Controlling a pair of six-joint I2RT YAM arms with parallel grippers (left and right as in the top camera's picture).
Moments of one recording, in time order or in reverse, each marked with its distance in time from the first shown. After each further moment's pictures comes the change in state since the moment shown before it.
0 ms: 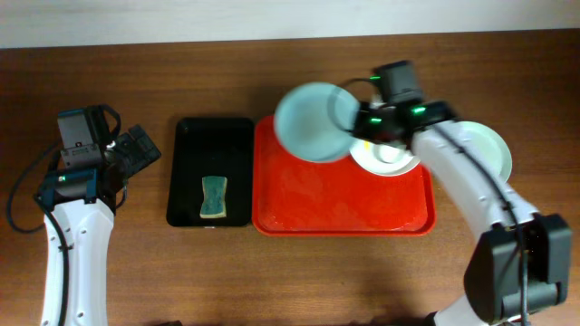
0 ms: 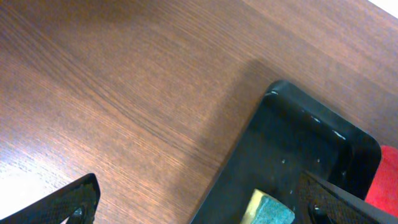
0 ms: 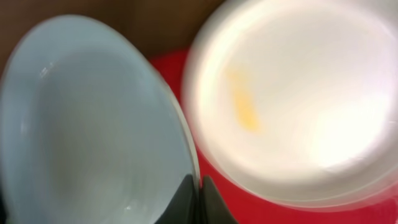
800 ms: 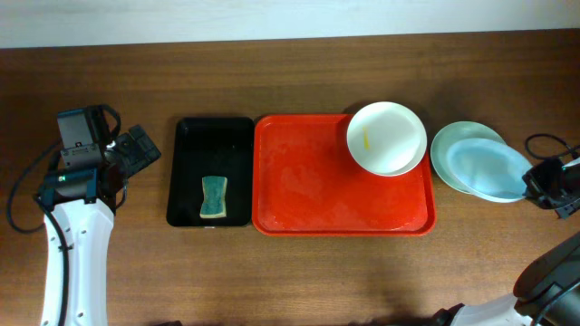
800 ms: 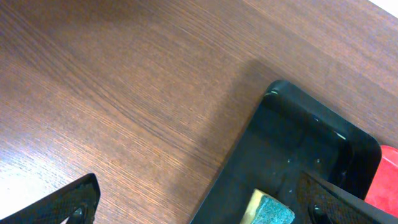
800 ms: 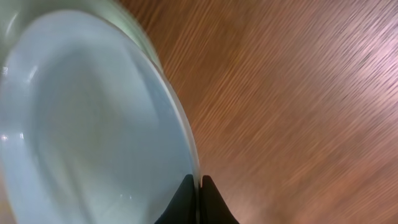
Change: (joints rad) left arm 0.000 0.000 0.000 0.000 0.000 0.000; right arm -0.883 -0.003 -0.021 -0.320 0.006 -0.191
